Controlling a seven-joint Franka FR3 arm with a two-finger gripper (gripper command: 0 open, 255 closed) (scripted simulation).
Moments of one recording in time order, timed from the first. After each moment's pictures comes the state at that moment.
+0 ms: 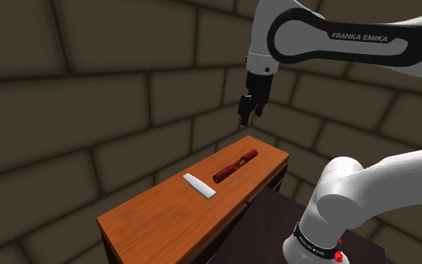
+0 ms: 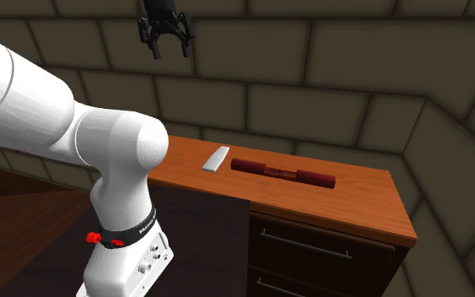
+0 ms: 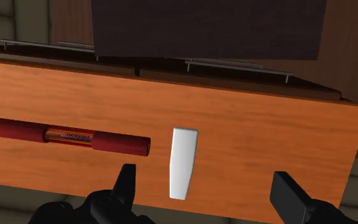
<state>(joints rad) 0.00 -0.80 0.05 -2.38 -0.07 1.59 0.08</state>
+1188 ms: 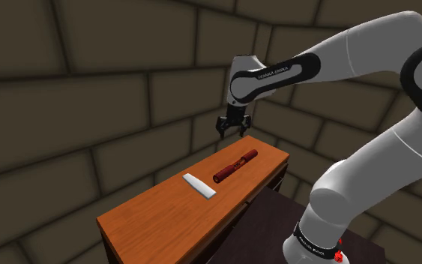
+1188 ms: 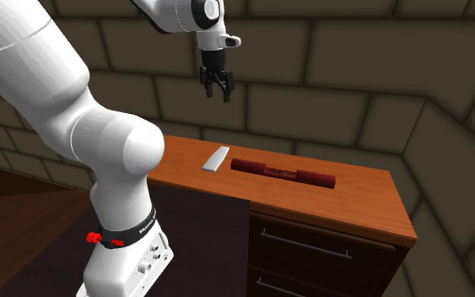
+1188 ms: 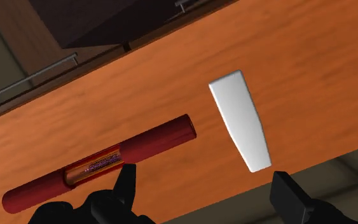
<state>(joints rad) -0.19 -0.39 -0.01 -2.46 -0.07 2.10 0.42</state>
